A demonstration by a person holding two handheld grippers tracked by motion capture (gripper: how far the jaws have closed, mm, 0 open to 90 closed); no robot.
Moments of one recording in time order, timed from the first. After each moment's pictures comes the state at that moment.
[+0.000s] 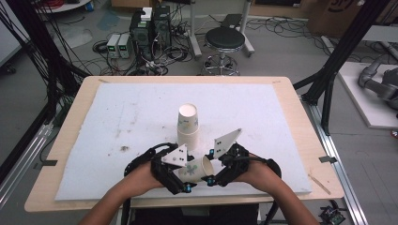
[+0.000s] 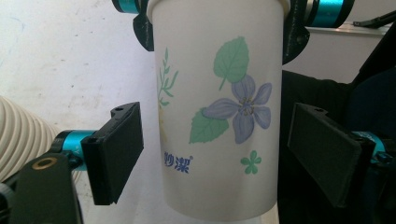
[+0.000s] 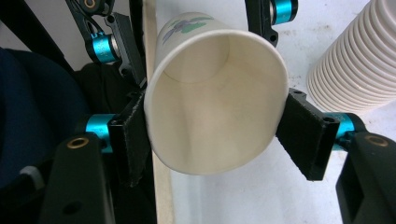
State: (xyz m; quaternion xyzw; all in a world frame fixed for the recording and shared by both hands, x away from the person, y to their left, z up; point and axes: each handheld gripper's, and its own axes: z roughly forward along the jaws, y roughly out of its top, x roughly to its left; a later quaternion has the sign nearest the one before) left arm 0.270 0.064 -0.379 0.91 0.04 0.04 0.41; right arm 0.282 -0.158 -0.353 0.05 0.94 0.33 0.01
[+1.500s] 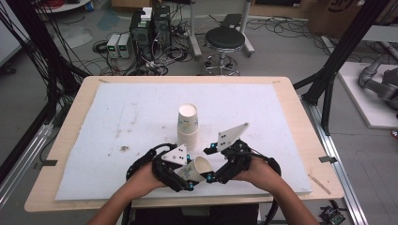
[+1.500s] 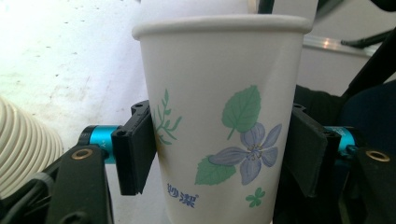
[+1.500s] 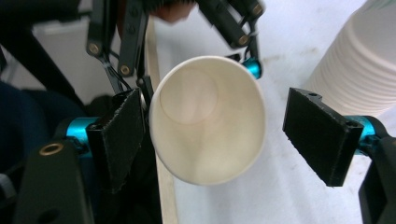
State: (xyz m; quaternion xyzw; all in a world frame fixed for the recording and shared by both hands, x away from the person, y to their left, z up) left arm 0.275 0.069 -0.395 0.90 0.08 0.01 0.44; right arm 0.287 -0.166 -0.343 0.09 0.91 0.40 0.00
